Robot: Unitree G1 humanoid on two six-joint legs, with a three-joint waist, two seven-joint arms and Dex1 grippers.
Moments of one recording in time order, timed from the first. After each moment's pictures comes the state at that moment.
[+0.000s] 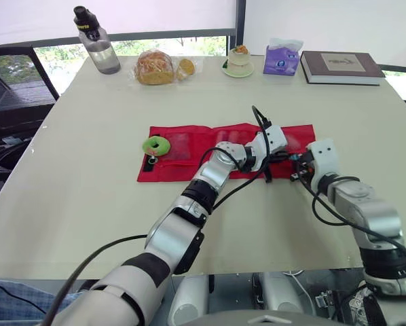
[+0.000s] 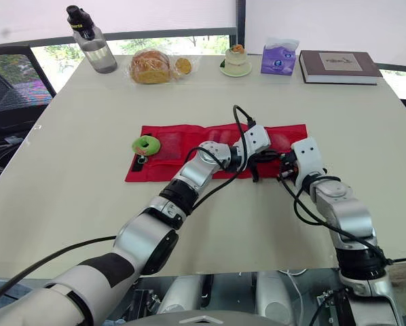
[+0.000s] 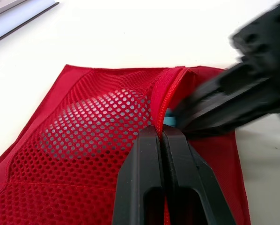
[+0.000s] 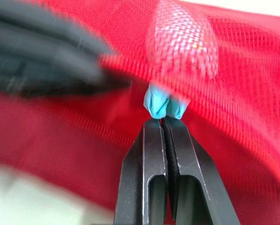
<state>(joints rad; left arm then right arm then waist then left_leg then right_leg) -0.97 -0.04 -0.27 0.82 0.09 0.00 -0.84 -0.35 -0.40 0.02 -0.22 0.18 0.81 0.27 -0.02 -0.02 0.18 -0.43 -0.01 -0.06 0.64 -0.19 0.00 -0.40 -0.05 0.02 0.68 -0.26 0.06</state>
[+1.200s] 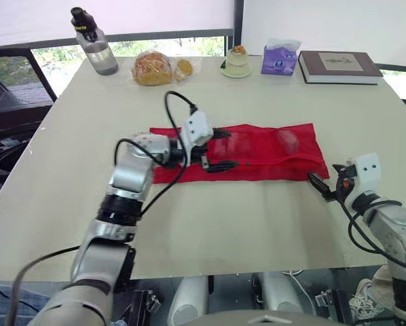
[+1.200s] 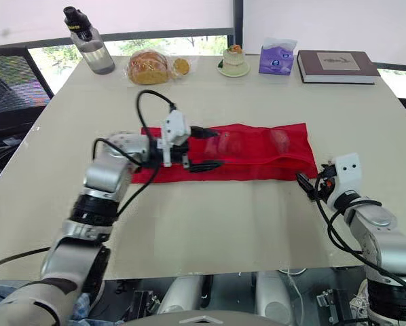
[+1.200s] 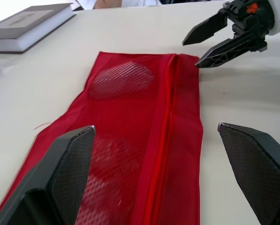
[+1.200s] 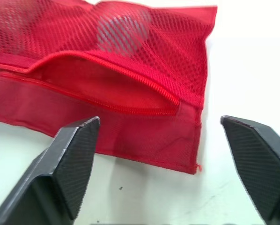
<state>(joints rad) -0.65 0.55 -0.09 0.08 -0.23 0.32 -1.21 -0.10 -0.43 -0.24 -0.32 0.36 0.73 0.38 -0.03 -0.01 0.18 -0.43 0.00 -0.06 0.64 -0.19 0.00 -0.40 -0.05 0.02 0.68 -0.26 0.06</state>
